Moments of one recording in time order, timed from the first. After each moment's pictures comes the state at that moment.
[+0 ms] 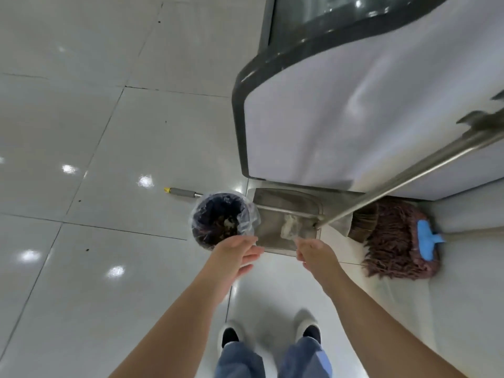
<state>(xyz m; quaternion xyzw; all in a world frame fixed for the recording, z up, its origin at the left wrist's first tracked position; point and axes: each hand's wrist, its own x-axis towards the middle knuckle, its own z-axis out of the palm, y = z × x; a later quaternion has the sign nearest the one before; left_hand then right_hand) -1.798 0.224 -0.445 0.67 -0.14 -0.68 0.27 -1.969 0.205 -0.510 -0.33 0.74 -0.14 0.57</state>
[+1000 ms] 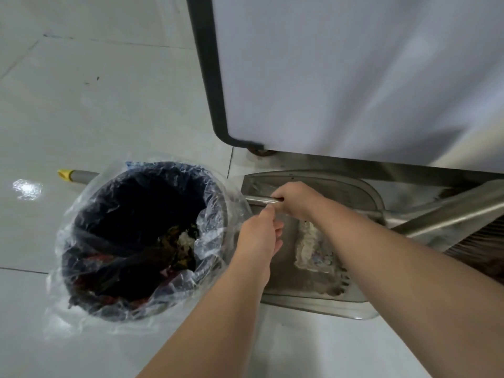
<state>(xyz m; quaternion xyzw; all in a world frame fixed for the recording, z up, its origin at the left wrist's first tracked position) -1.857 0.100 -0.839 0.64 -0.08 -0.66 0.37 -1.946 0.007 -0.883 -0.76 0.56 0.12 0.32</state>
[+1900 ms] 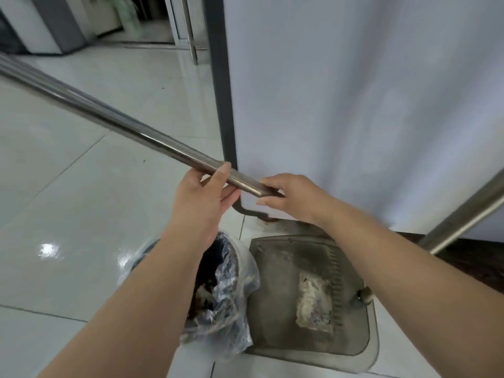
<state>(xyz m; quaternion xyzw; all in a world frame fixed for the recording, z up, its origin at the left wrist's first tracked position) -1.785 0.079 -0.684 0.49 -0.29 -0.49 0.66 -1.937 0.016 -0.707 -0.85 0.43 -0.16 0.27</state>
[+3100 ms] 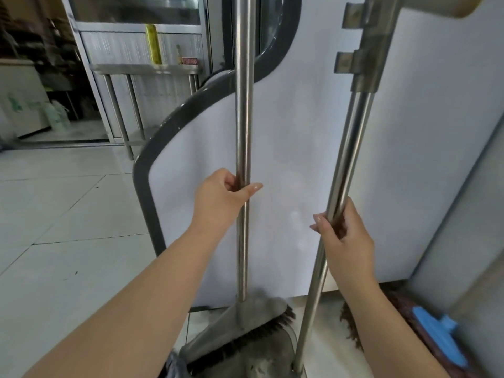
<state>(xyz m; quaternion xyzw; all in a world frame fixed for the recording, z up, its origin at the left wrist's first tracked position) -1.904 0.024 -0.496 0.55 -0.64 -0.20 0.50 -2.078 0.104 -0.552 -0.51 0.58 -0.61 0.14</state>
